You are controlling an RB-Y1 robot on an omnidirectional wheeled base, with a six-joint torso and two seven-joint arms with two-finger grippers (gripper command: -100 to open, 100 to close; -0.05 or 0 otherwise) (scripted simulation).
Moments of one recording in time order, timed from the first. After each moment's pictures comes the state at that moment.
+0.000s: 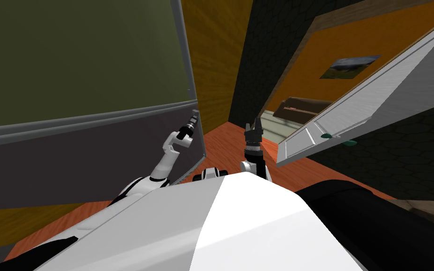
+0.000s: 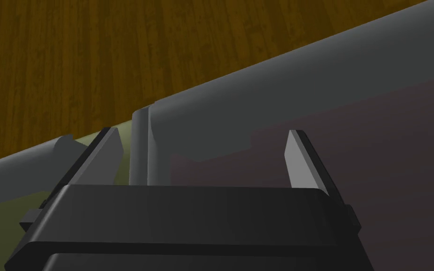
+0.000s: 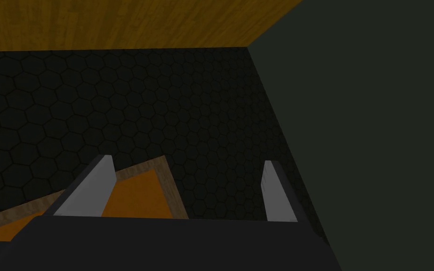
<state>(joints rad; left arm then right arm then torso) -0.43 0.28 -0.28 -1.74 -0.13 0.43 0.07 0.51 0.02 0.02 -2.37 0.03 -0.42 0.05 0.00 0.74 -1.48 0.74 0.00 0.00</state>
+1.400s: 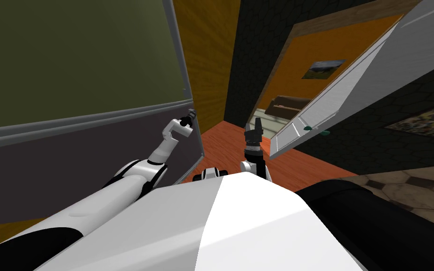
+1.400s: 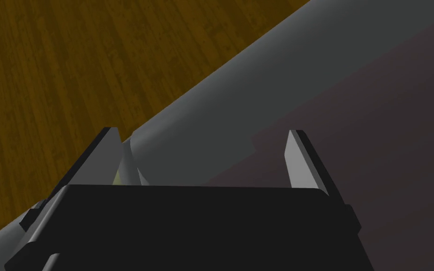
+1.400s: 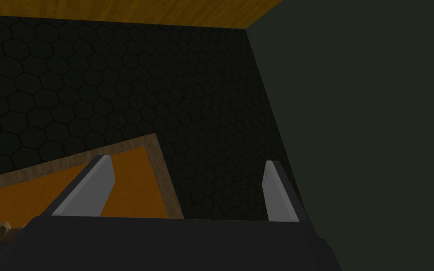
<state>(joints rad) -0.70 0.38 -0.34 -1.56 -0.13 0.74 0.05 0.51 0.02 0.02 -2.37 0.03 -0.42 0.05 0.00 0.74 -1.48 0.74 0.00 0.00</state>
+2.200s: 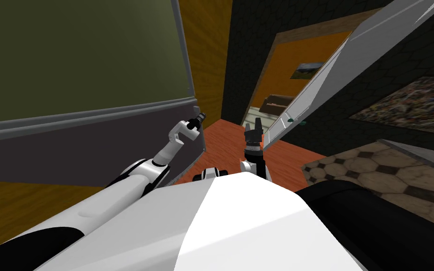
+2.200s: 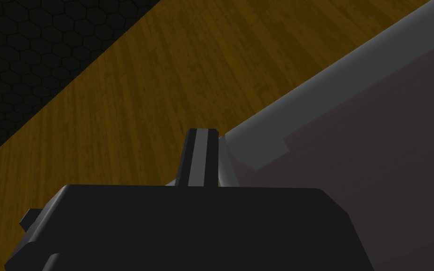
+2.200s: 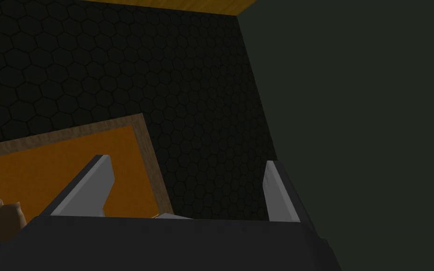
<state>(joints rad) -0.70 0.35 -0.48 -1.70 -0.07 0.77 0.04 0.51 0.02 0.02 -2.37 0.03 -0.42 0.05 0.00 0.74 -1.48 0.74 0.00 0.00</state>
